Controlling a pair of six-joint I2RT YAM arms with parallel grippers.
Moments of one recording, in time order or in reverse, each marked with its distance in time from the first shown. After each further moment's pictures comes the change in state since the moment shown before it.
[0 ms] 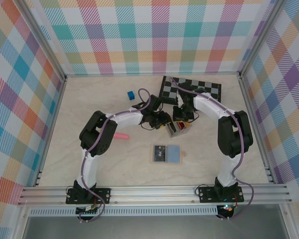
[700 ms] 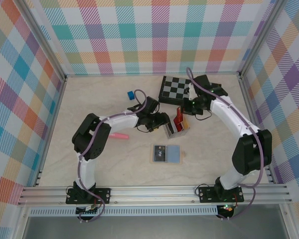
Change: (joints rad) left arm 0.000 -0.135 -0.130 0.013 -0.059 0.022; right arm -0.091 -0.296 -0.074 0.041 -0.094 0.038
